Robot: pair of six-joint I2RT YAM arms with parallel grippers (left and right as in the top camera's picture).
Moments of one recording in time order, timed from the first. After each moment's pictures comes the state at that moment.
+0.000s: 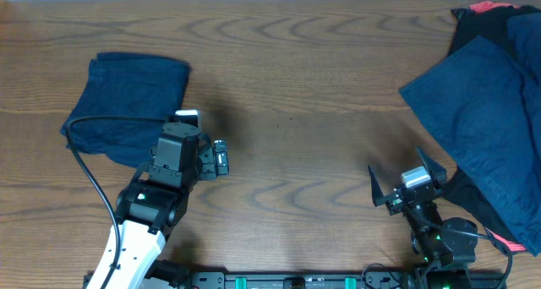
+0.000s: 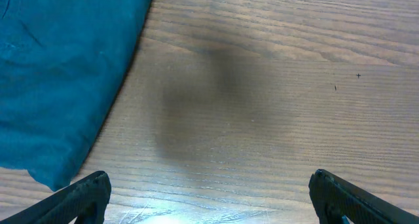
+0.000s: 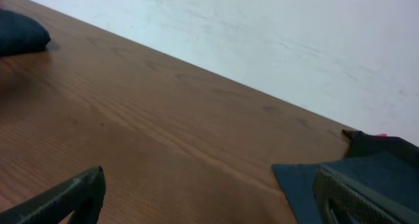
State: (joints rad) left arm -0.30 0.98 0.71 -0.61 -0.13 -0.30; right arm 0.06 0.05 0.01 -0.05 -0.26 -0.26
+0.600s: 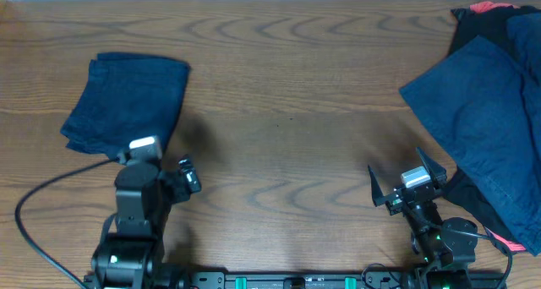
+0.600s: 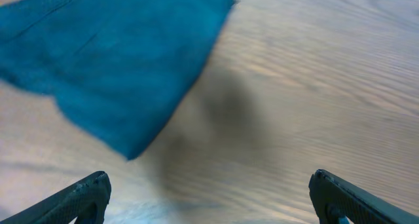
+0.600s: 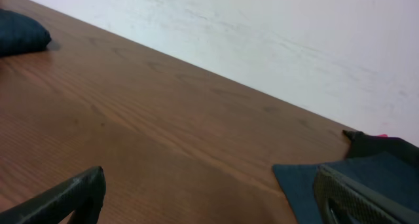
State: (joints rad) left arm -0.08 0.58 0.53 -0.64 -0.13 -0.30; right arm 0.06 0.05 0.01 -0.05 -0.26 -0.26
